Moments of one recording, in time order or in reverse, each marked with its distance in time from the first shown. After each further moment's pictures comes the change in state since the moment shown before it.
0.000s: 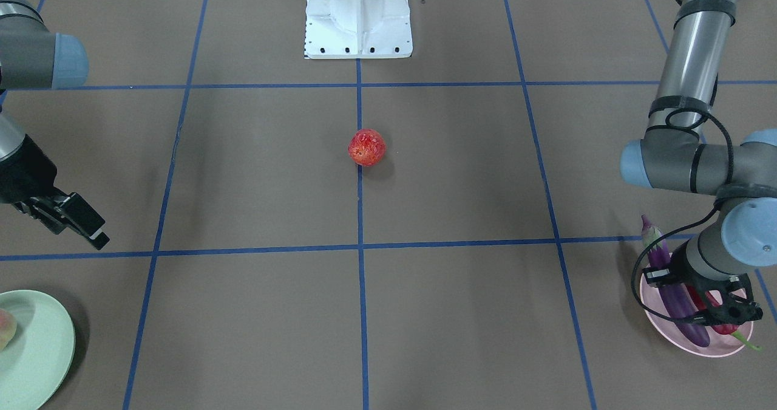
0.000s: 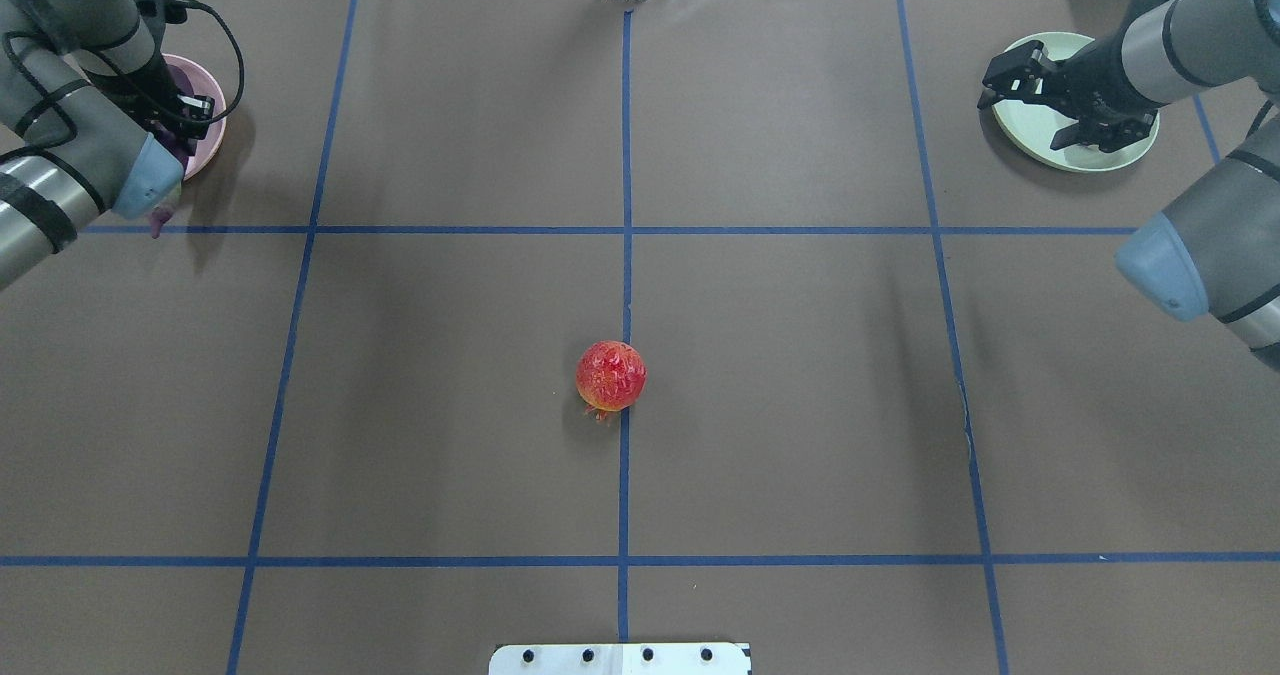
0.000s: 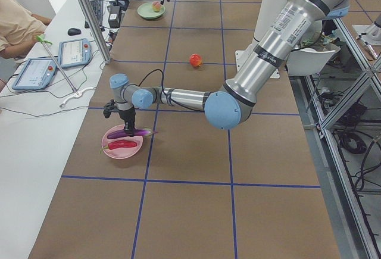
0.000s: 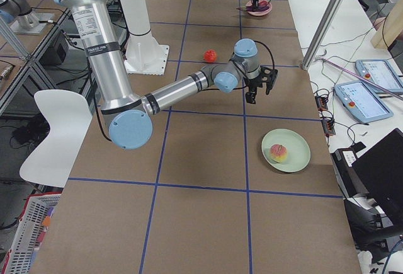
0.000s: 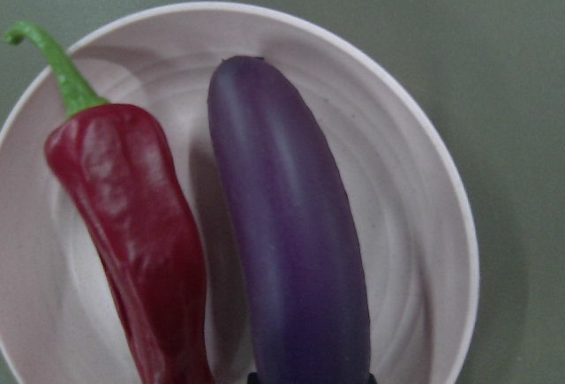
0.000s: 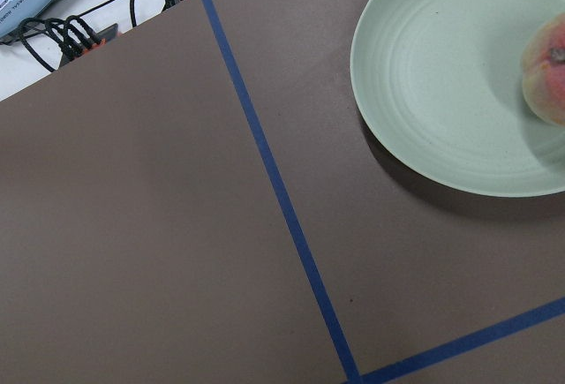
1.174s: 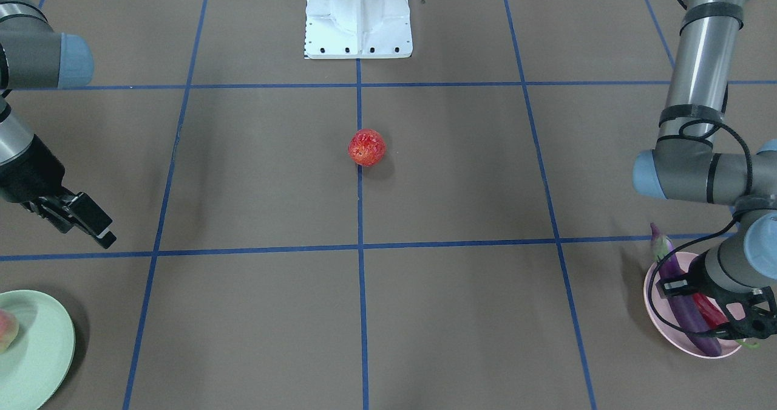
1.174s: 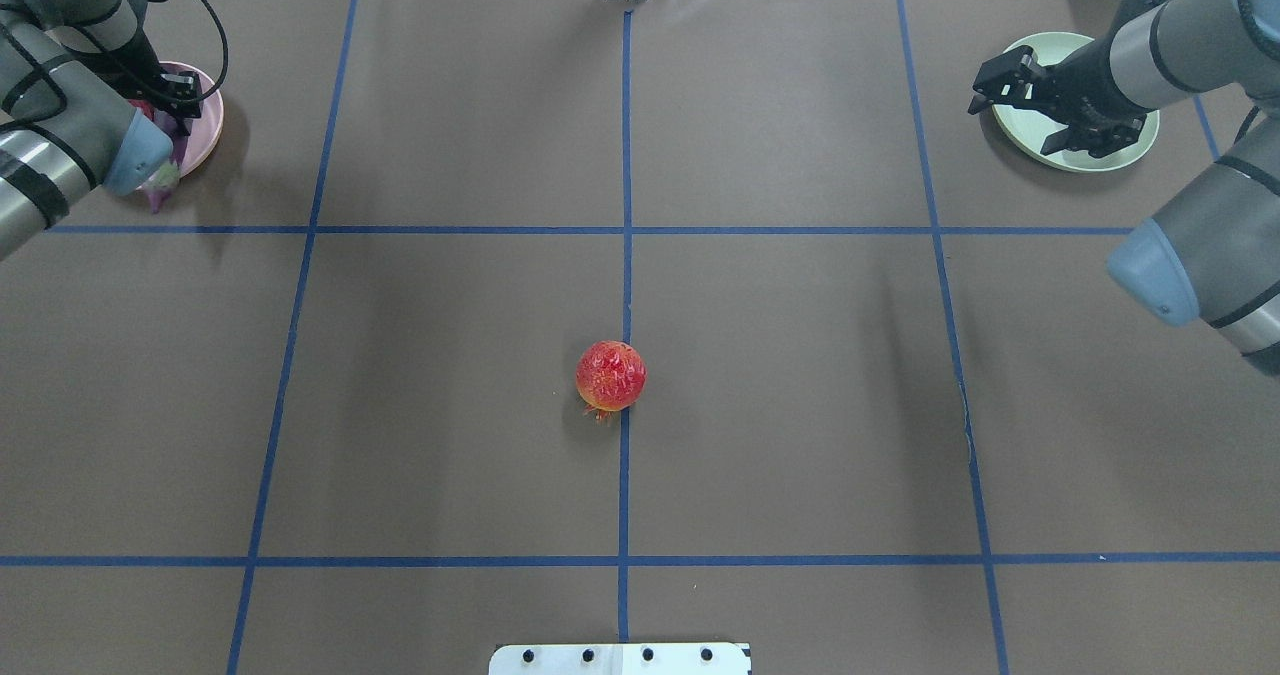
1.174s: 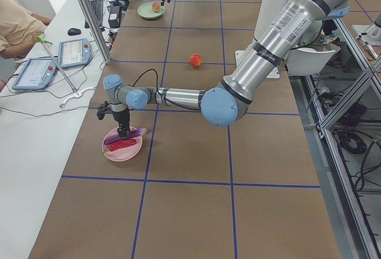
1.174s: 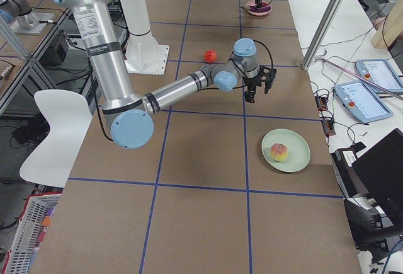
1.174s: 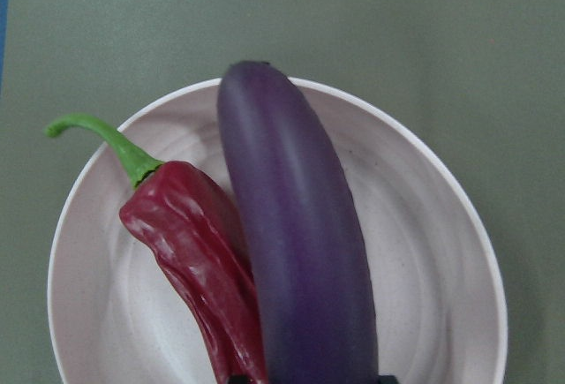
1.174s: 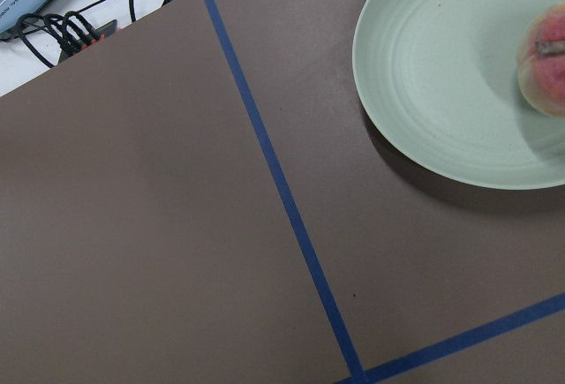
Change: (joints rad) left arm -0.036 -0.034 0.056 -0.009 0.004 0.015; right arm -0.024 0.007 0.007 0.001 -0.004 0.038
